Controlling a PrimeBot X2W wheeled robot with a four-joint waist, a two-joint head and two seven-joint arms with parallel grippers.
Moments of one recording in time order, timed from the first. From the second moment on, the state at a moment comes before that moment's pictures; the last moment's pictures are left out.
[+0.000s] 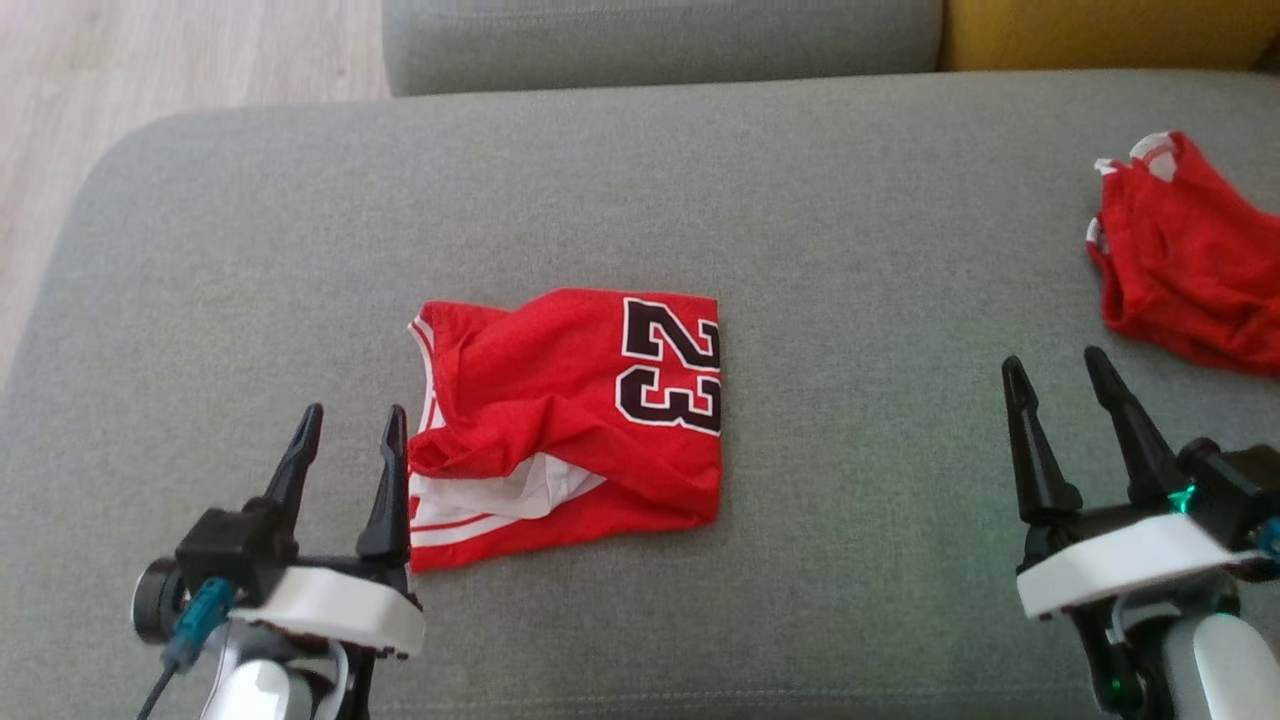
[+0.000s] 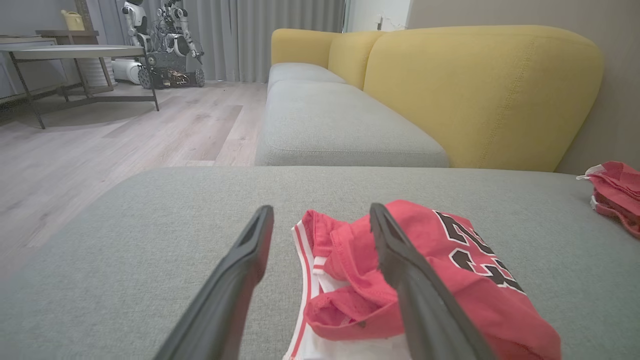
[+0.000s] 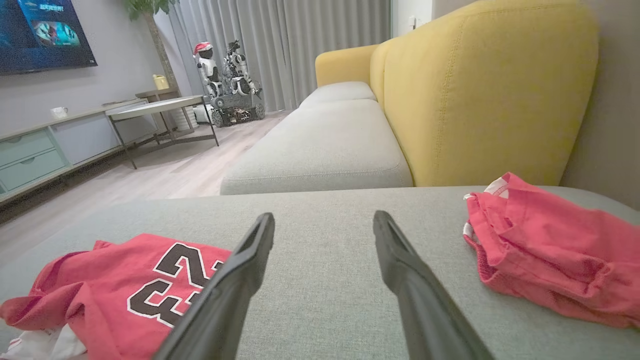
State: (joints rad) left arm 0.00 0.12 -0.18 0.09 -0.20 0.03 -0.22; right arm 0.02 -0.13 0.04 -0.04 0.25 0.13 0.00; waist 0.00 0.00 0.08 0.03
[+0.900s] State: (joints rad) left arm 0.01 0.13 -0.18 0.07 -0.22 0.05 -0.20; right arm 0.03 -0.12 0.05 -0.06 0.24 0.13 0.03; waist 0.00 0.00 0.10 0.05
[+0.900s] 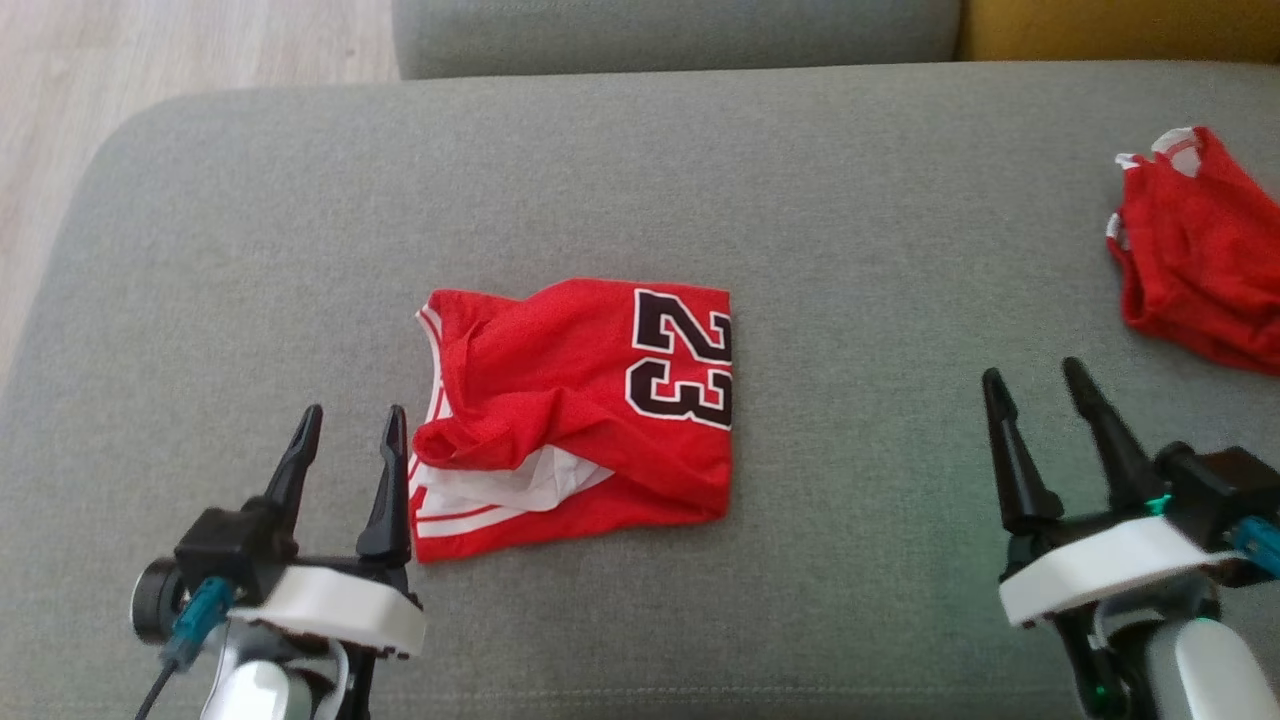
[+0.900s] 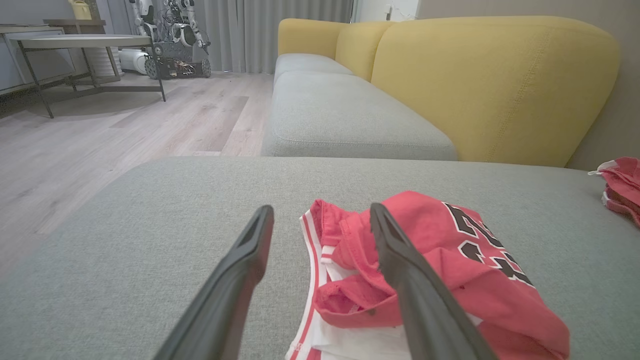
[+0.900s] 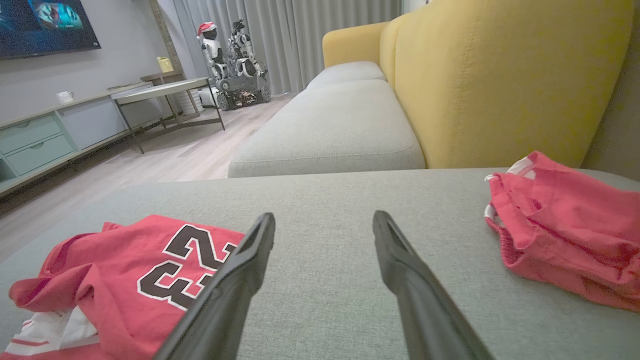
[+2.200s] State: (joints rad) left arm -0.20 0.08 -0.26 0.13 -0.22 0.03 -0.25; right arm -0.64 -0.08 1.01 0.66 0.62 0.13 -0.09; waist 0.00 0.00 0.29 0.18
